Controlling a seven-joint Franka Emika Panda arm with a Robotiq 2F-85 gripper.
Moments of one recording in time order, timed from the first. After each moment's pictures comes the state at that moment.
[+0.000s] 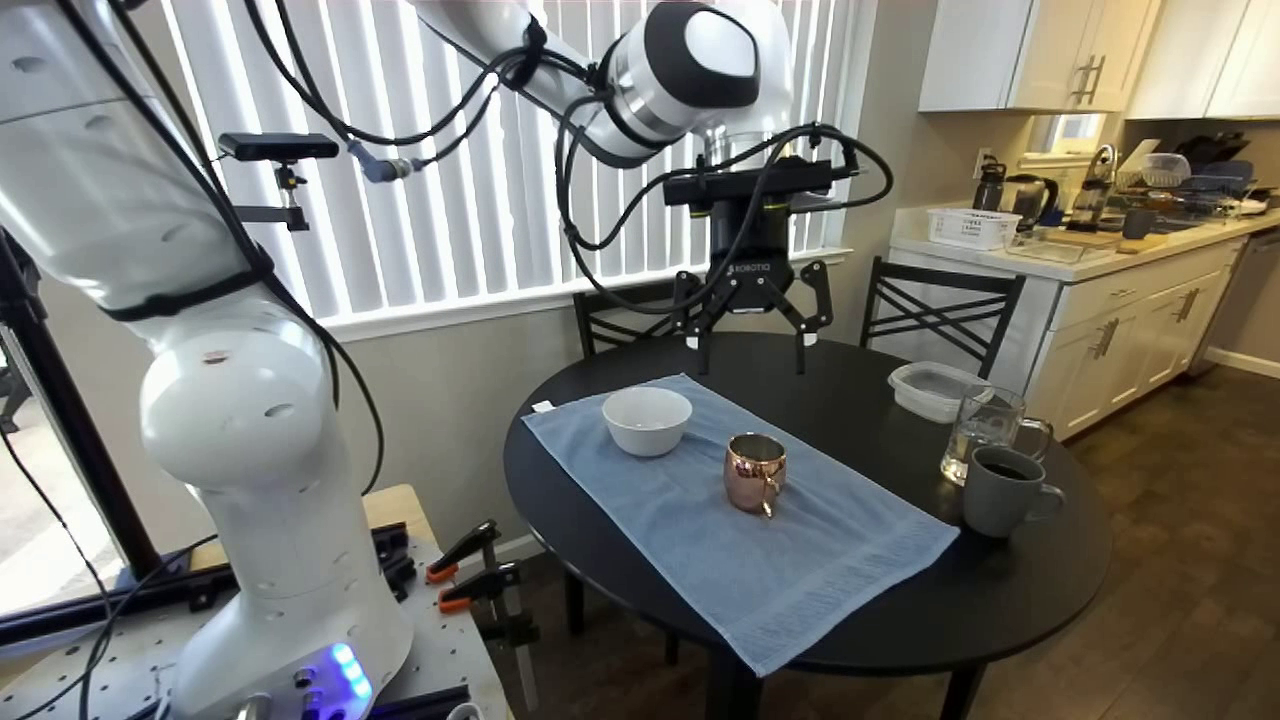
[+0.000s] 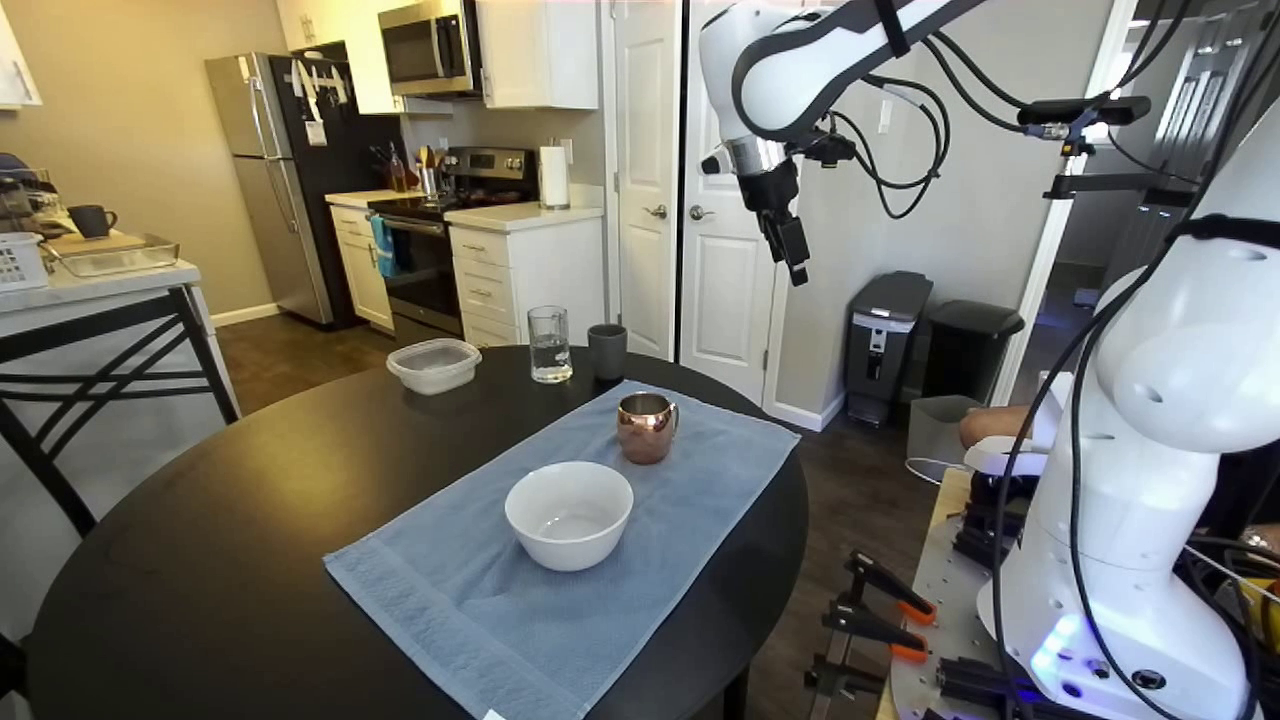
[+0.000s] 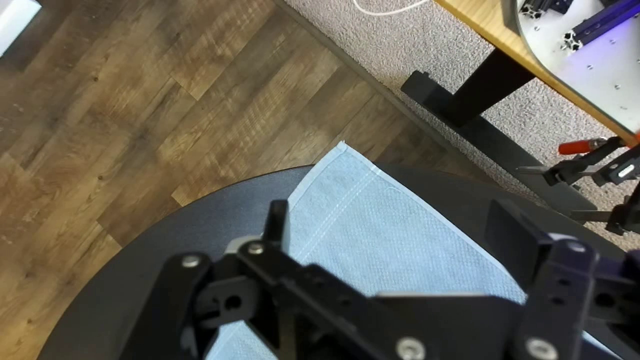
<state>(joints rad) -0.03 -0.28 -0.17 -2.31 -0.46 1.85 -0.68</state>
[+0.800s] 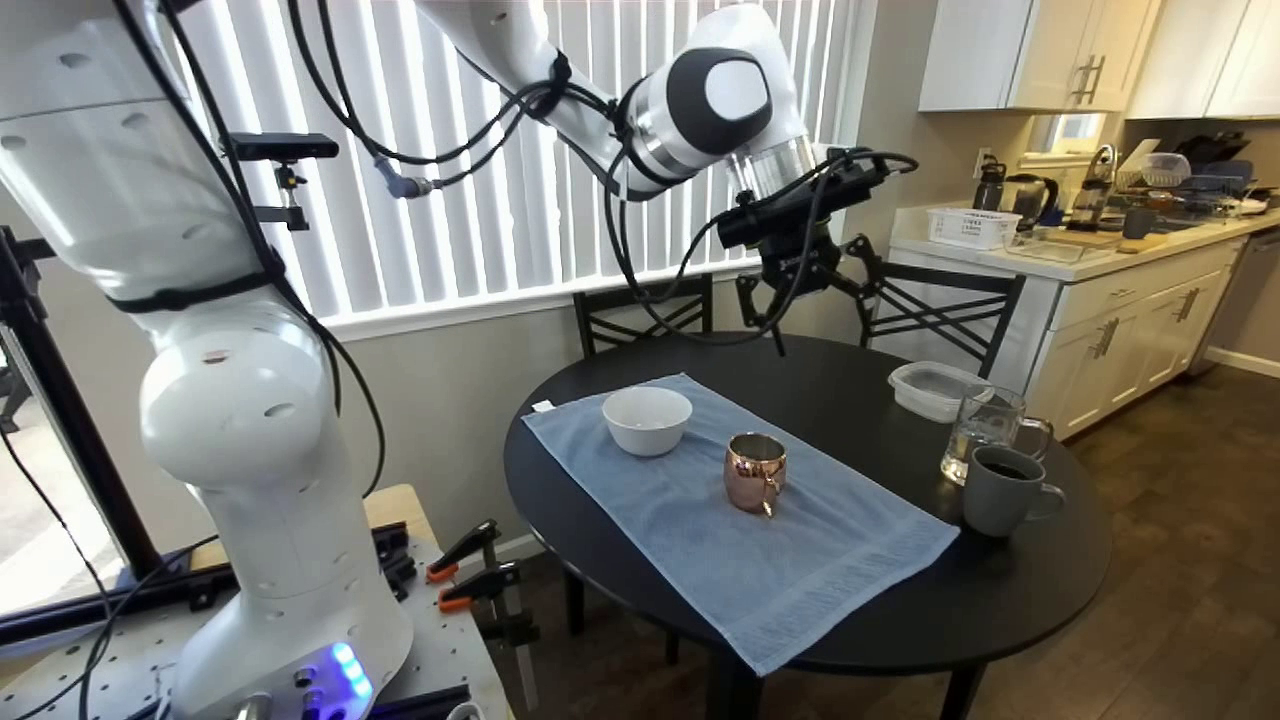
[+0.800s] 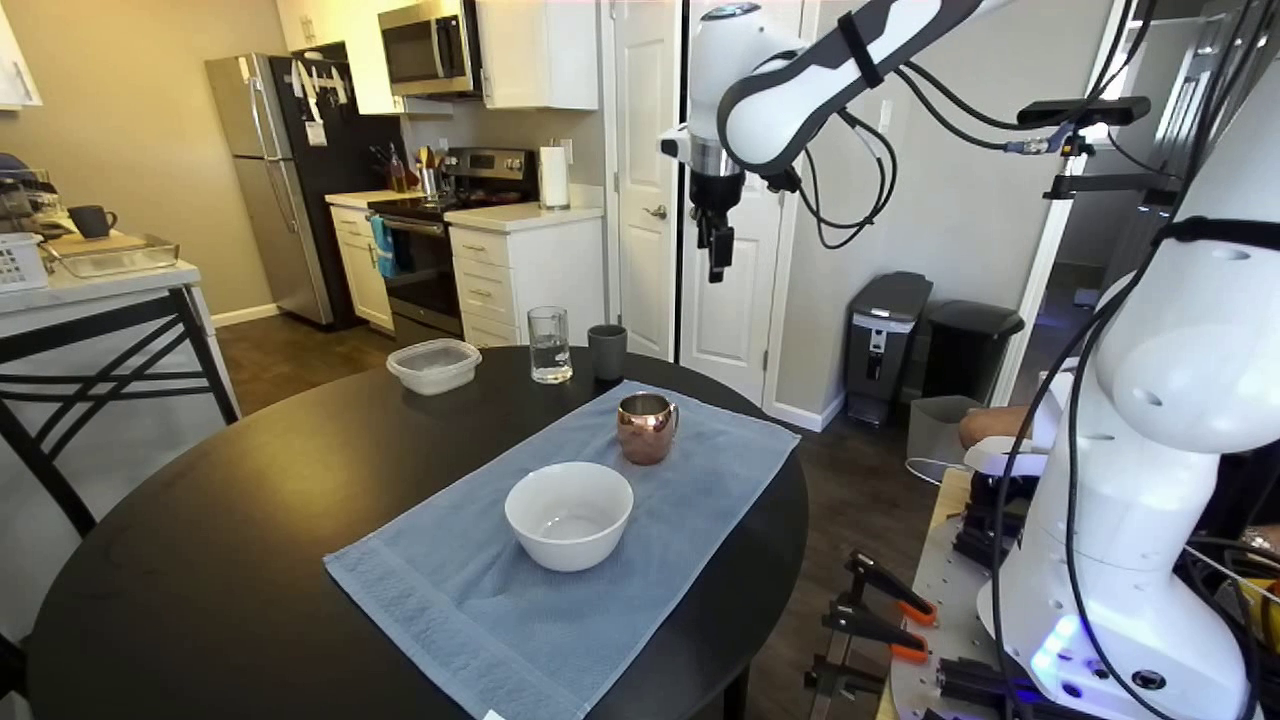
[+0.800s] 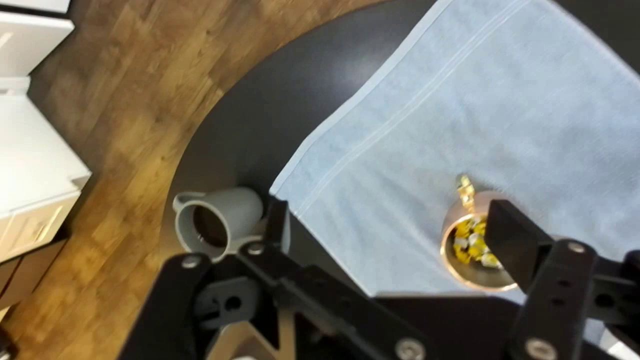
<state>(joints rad) -0.04 -0.19 -0.17 -2.31 -0.46 2.37 -0.64</state>
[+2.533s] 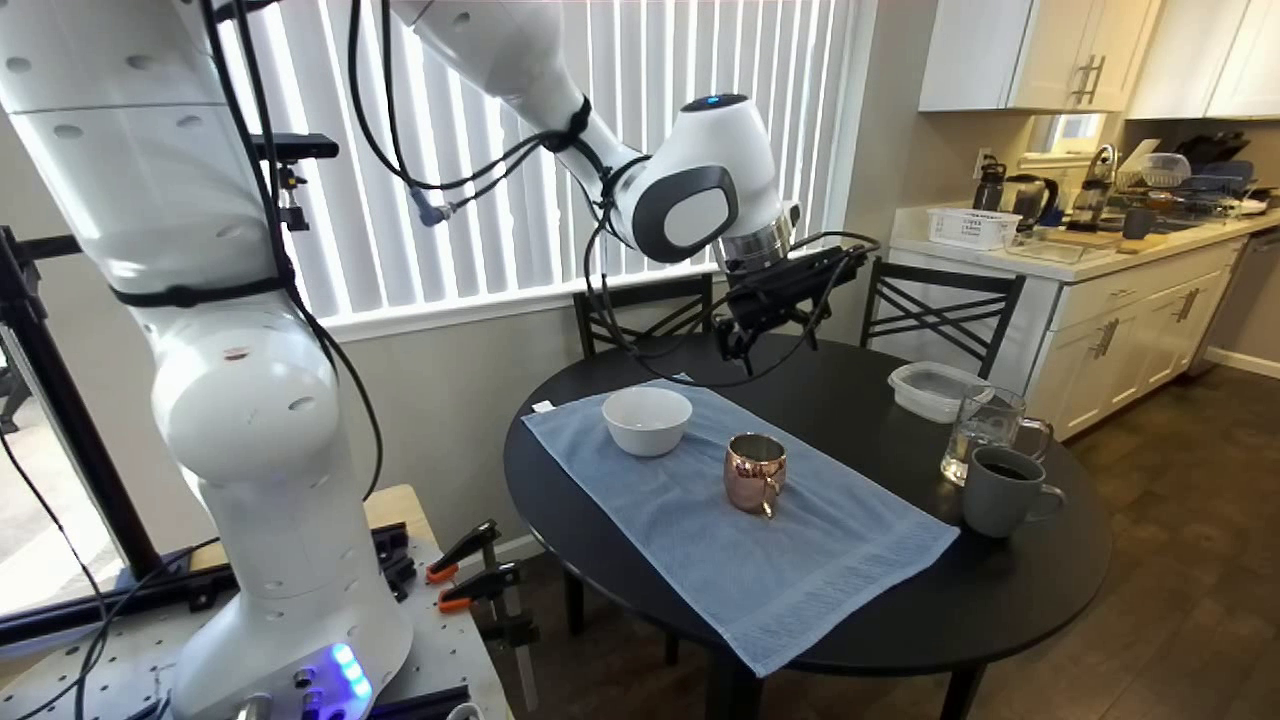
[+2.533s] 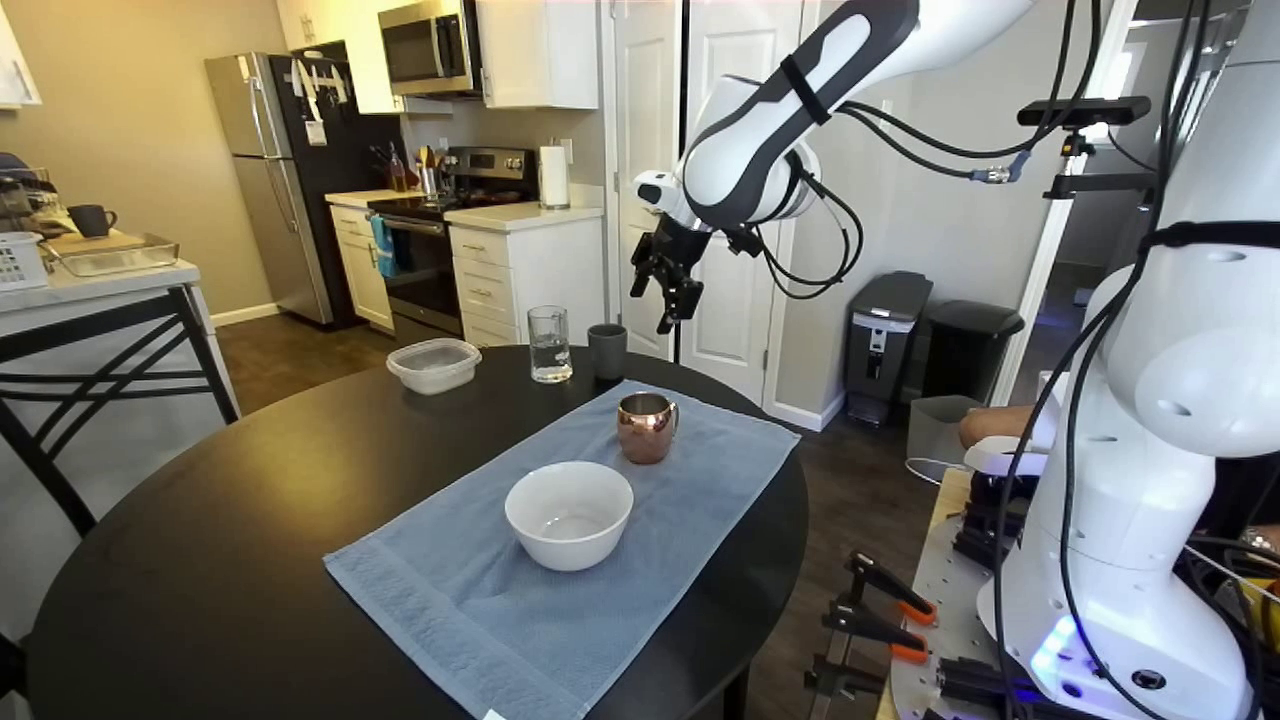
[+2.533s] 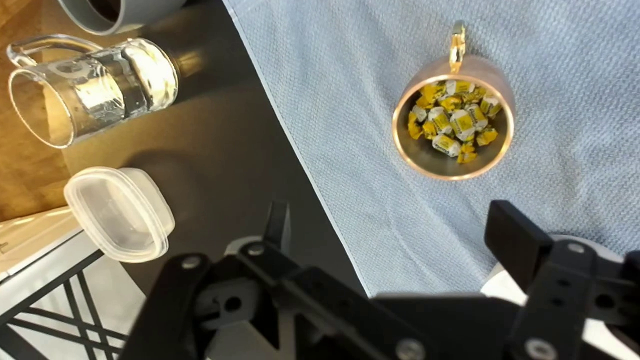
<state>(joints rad) 0.07 -0.08 -0.19 -2.44 0.09 2.78 -1.34</state>
